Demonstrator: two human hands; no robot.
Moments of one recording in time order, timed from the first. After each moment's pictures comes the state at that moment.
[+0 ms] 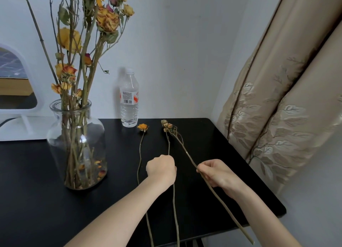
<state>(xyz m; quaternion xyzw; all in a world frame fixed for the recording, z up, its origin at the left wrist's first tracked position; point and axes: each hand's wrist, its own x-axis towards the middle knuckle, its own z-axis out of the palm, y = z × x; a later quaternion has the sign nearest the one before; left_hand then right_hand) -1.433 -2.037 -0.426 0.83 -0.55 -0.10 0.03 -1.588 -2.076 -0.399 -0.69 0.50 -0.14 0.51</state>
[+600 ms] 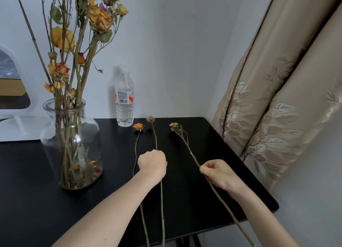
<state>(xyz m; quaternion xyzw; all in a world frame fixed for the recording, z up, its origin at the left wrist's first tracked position) -1.420 -2.044 -0.422 0.85 -0.52 -0.07 0.00 -1.604 -2.073 -0.403 -0.71 0.53 -0.18 0.42</state>
